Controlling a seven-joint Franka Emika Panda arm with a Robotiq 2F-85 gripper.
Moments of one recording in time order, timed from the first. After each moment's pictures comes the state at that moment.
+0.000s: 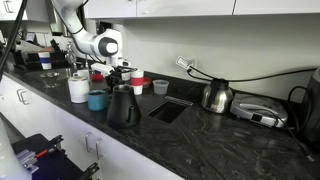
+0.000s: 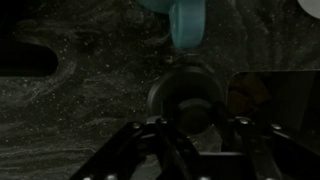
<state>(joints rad) 0.11 0.17 0.11 -2.32 0.05 2.51 0.16</state>
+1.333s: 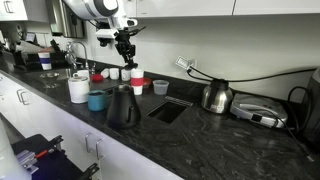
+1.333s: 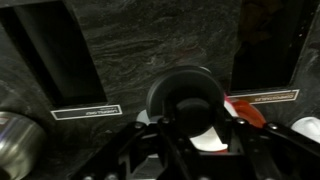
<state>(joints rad) 0.04 -0.21 0.06 -2.30 -0.09 2.41 0.25</state>
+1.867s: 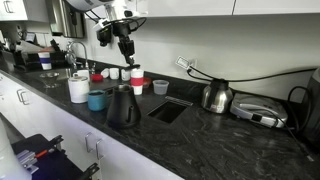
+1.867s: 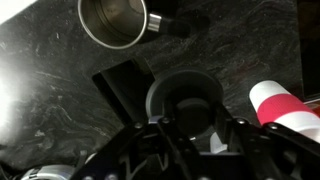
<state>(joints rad) -0.05 -0.37 0.06 -2.38 -0.19 2.19 0.49</state>
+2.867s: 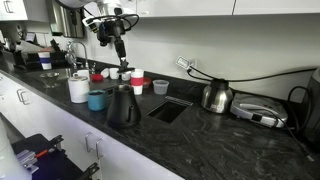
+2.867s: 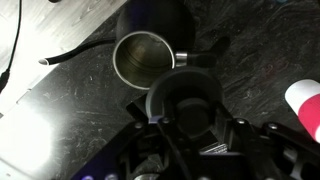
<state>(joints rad) -0.10 -0.48 0.08 -2.48 -0.19 2.11 0.67</state>
